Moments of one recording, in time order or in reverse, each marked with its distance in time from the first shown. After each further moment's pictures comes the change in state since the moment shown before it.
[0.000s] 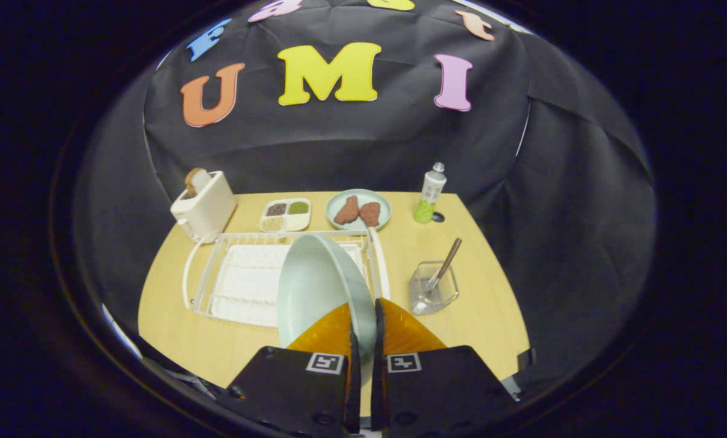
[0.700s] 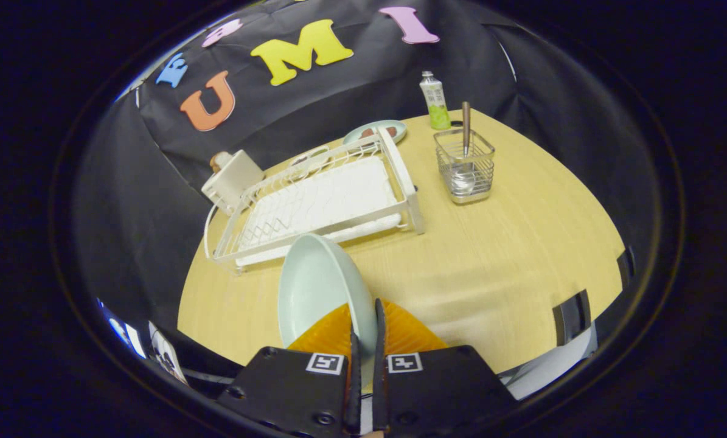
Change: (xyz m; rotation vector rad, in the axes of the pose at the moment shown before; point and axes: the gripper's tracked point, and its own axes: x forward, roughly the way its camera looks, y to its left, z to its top) arm 0.069 -0.018 -0.162 0.194 0.128 0.203
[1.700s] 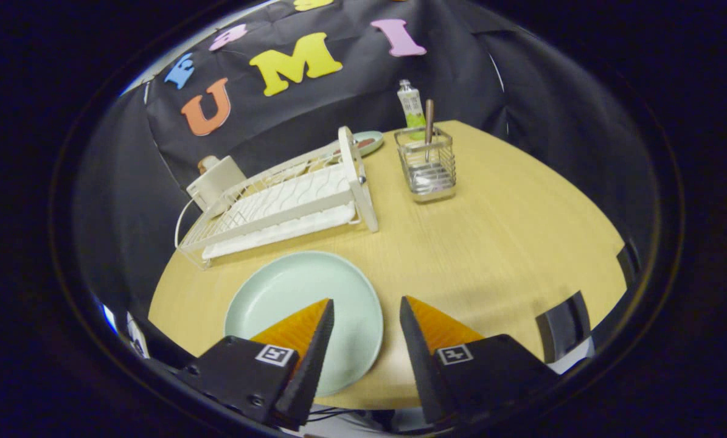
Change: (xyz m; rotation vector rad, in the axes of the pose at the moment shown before) arm 0.012 -0.066 0.004 -0.106 -0.211 -0.025
